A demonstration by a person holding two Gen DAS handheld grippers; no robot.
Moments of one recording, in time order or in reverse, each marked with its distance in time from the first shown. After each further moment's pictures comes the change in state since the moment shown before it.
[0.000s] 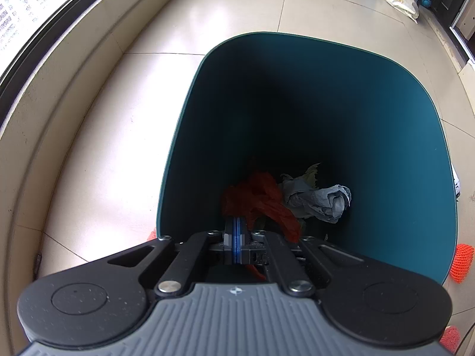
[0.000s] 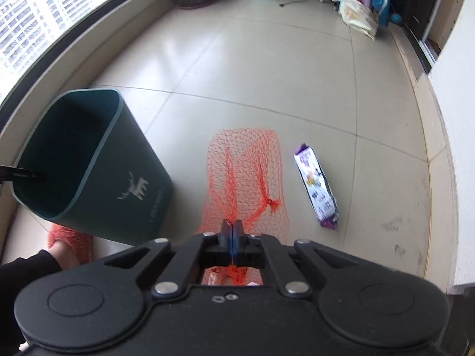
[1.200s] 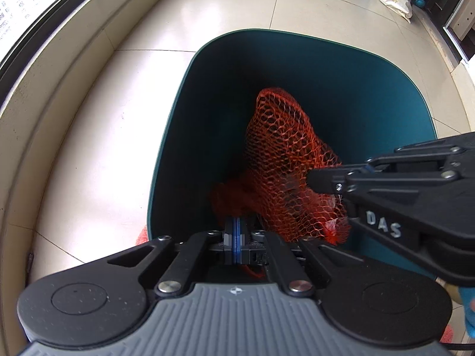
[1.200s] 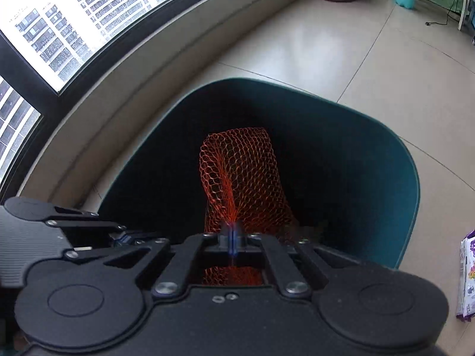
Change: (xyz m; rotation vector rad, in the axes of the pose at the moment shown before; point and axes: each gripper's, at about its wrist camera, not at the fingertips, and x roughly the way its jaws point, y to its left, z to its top) left arm 0.004 0.011 0.004 0.014 0.012 -0.038; right arm 0.158 0.215 0.076 -0.212 0.076 0.315
